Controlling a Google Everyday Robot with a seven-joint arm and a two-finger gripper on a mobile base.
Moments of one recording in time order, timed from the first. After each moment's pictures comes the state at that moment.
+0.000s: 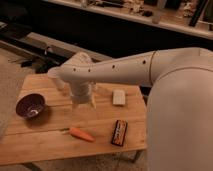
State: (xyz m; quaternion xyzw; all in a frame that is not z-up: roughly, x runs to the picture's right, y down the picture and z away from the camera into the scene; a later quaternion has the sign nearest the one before) arm -0.104 0.102 0.703 -0.26 0.23 0.64 0.68
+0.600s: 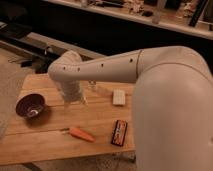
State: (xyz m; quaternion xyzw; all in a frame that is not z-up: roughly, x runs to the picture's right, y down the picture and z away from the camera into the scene) arm -0.164 0.091 0.712 -0.28 0.20 0.58 0.74
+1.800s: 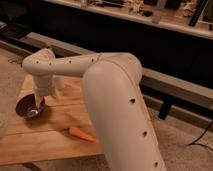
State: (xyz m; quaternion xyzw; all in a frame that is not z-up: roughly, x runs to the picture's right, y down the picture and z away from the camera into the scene) arm -0.313 0.074 0.761 -0.36 0.13 0.53 0.75
